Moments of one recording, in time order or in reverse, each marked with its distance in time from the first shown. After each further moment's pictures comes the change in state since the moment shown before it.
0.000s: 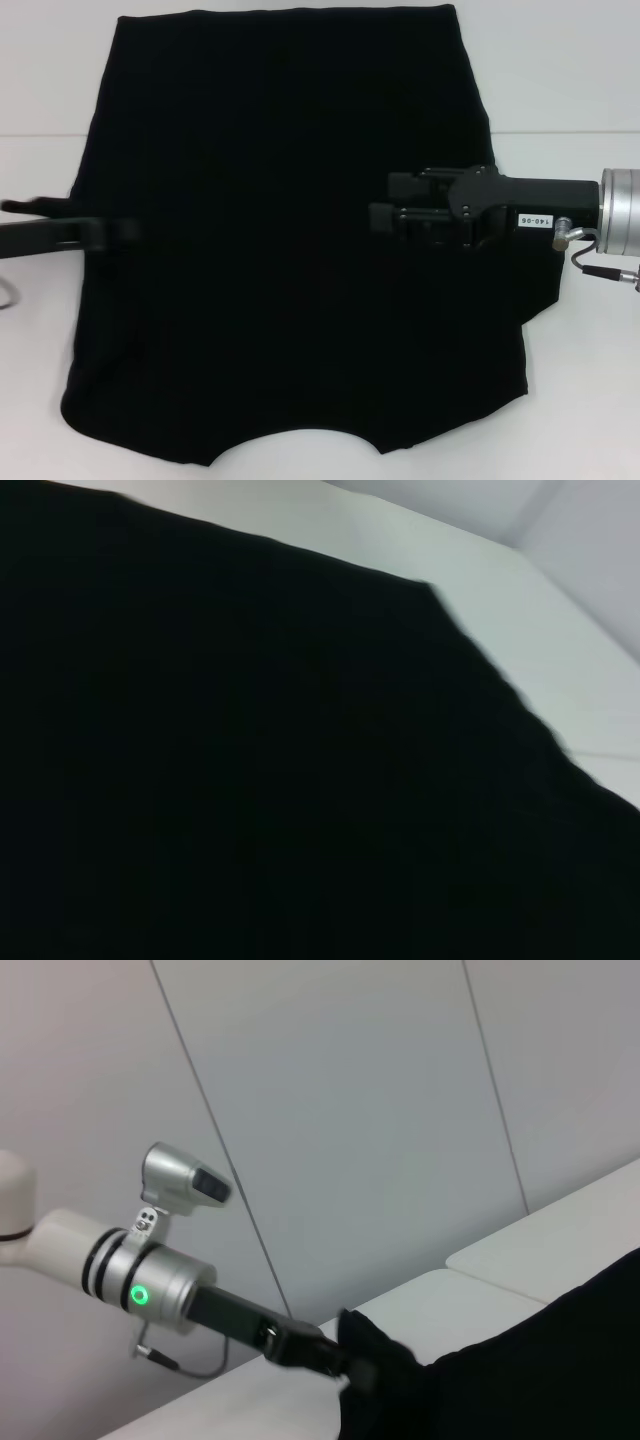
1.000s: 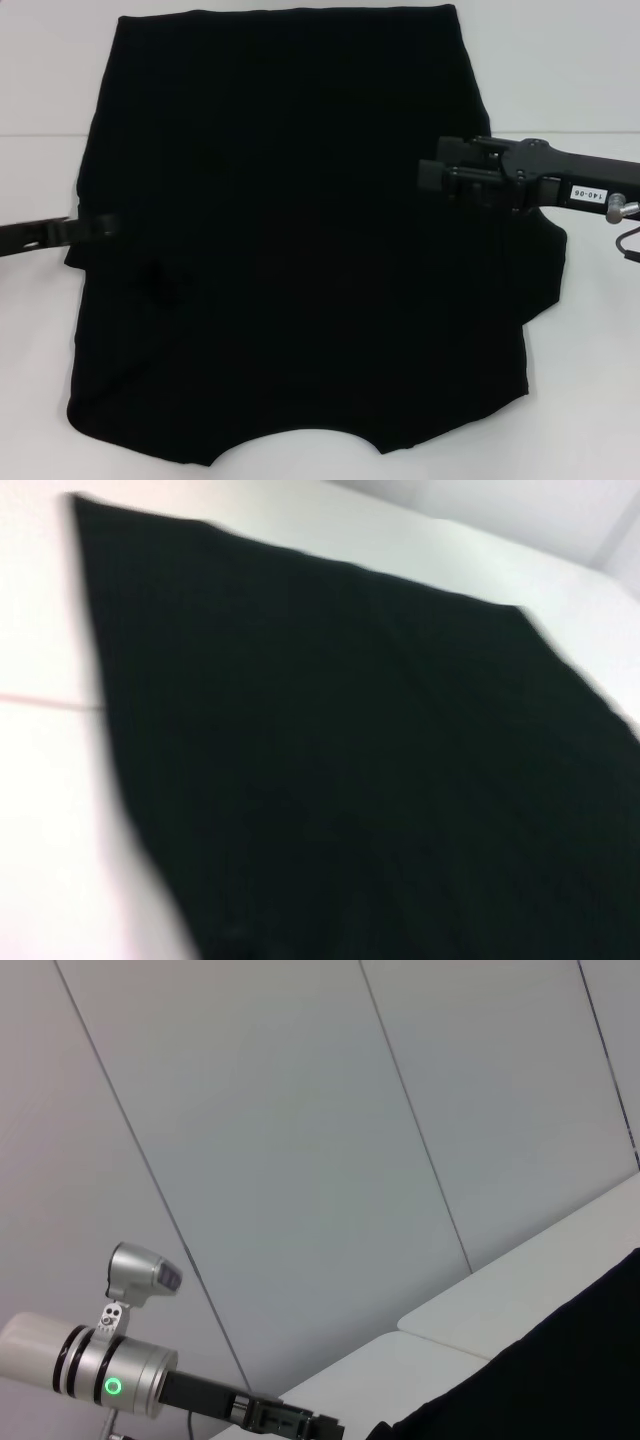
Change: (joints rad) left arm 0.046 -0.008 0.068 -0.008 -0.013 -0.205 -0.058; right arm -0.050 -0.037 0.038 0.000 0.093 -0.011 0.027
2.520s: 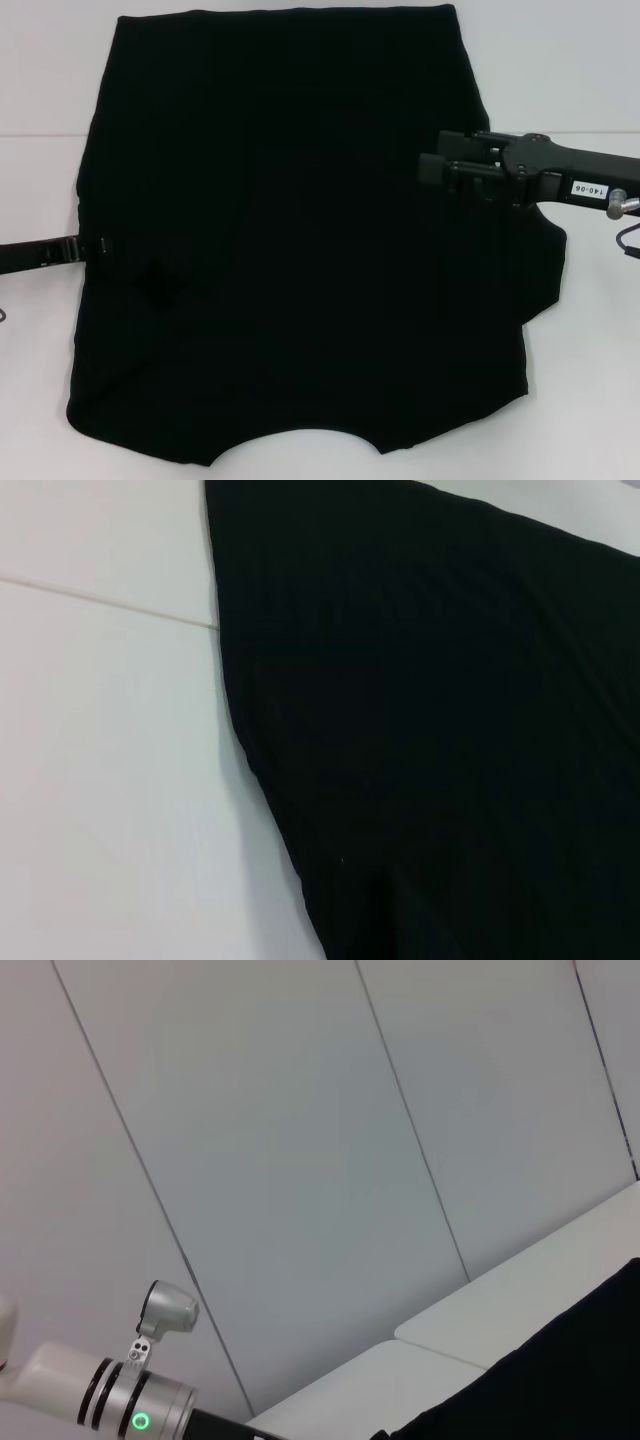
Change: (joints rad) left arm -0.056 0.016 -0.014 -0.168 0.089 -0.171 -0.032; right arm 0.003 0.001 0.009 -0.001 0.002 0.001 -0.005
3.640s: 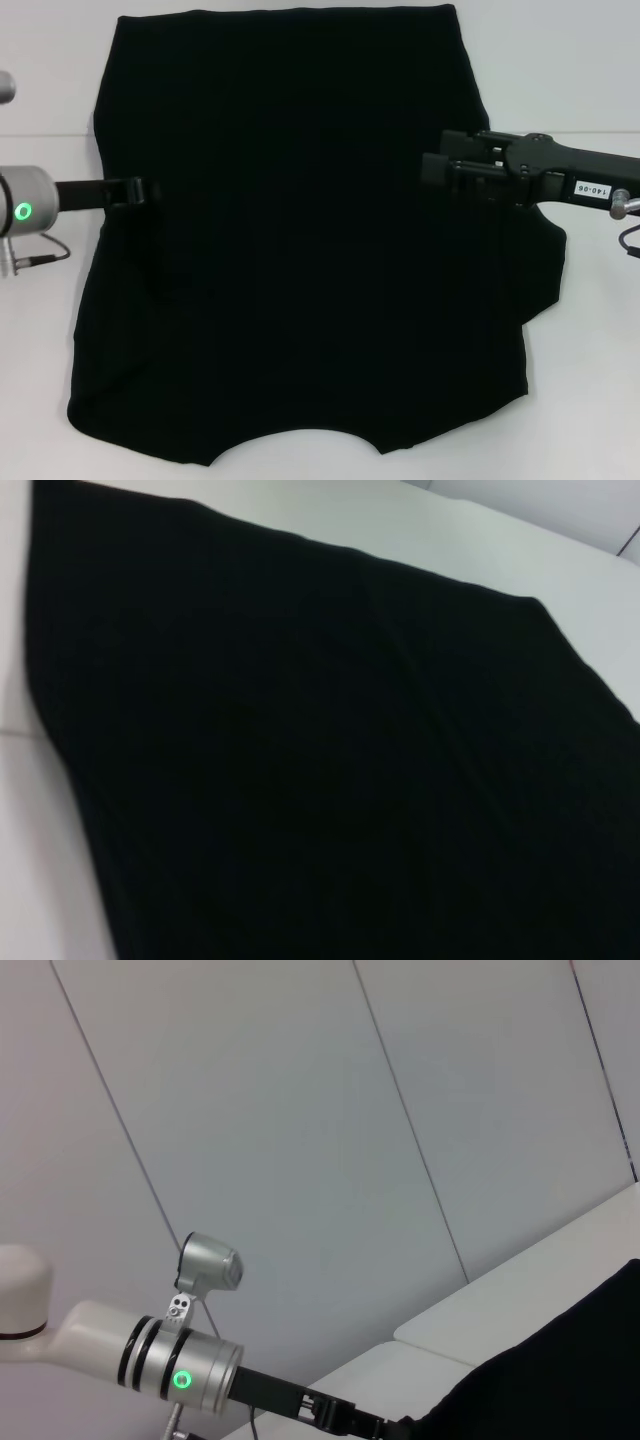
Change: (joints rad) left arm -0.151 0.011 0.004 -0.067 -0.012 -0.002 -0.013; right arm -0.004 0.000 0.003 -0.004 0.000 -0.004 0.002
